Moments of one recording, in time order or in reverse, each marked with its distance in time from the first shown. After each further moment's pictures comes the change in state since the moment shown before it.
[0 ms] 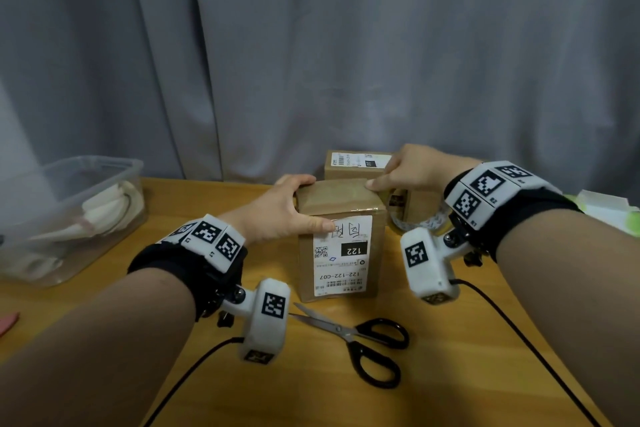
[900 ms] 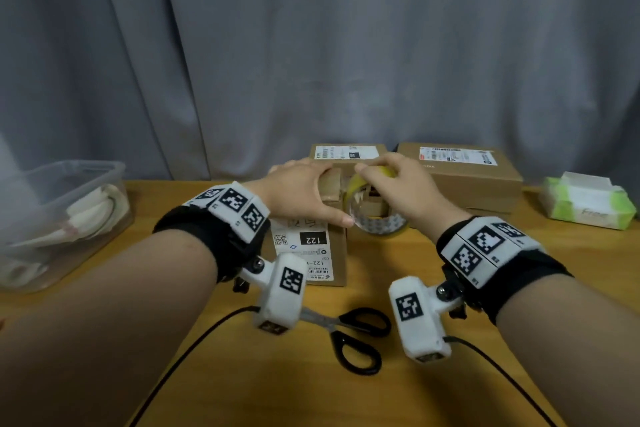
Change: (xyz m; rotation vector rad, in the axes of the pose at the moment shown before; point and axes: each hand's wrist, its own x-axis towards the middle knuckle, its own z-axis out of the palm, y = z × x) left_hand 0.033 0.046 0.014 0.566 -0.056 0.087; right_hand -0.024 0.026 0.057 0.608 0.406 -0.109
